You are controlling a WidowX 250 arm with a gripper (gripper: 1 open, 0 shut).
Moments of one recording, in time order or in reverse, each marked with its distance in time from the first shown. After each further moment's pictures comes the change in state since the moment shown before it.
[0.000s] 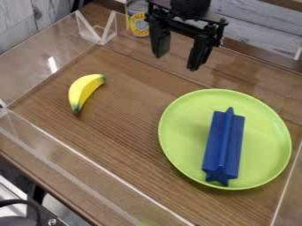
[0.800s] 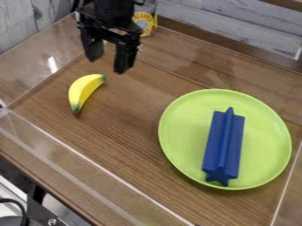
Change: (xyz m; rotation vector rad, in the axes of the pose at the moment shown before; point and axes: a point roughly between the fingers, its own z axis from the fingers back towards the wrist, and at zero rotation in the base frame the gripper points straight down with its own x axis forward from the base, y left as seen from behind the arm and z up) arm -0.032 0.106 -0.026 0.034 -0.009 0.037
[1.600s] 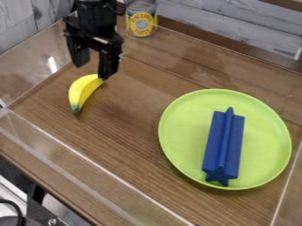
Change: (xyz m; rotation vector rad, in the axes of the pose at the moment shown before) arm 0.001 0.022 -0.024 0.014 -0.013 -0.013
